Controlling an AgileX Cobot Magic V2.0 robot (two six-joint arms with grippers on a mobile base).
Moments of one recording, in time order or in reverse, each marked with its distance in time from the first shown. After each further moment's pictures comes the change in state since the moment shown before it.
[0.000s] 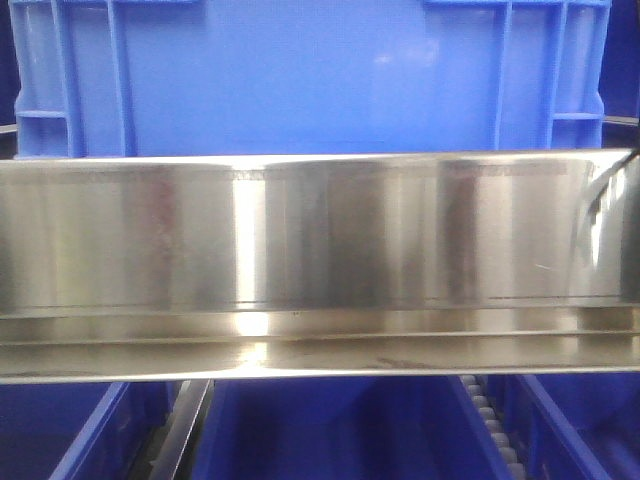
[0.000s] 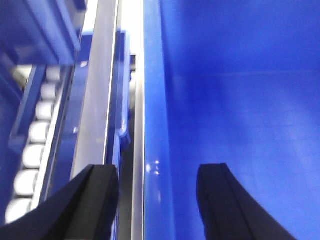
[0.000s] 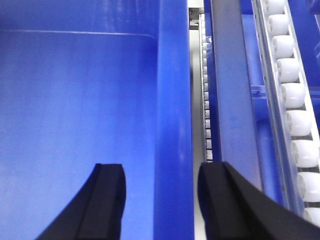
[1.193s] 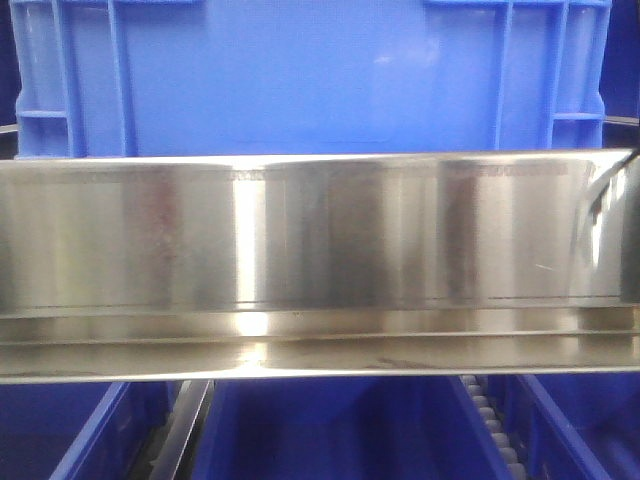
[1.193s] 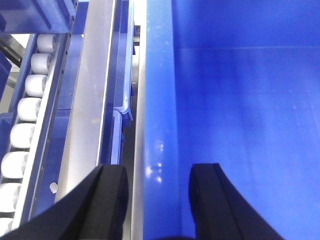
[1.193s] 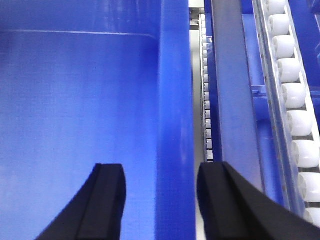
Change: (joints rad) left arm 0.014 0.050 -0.001 -0.027 0.023 -0.003; right arm 0.000 0.000 0.000 -0.002 0.000 0.000
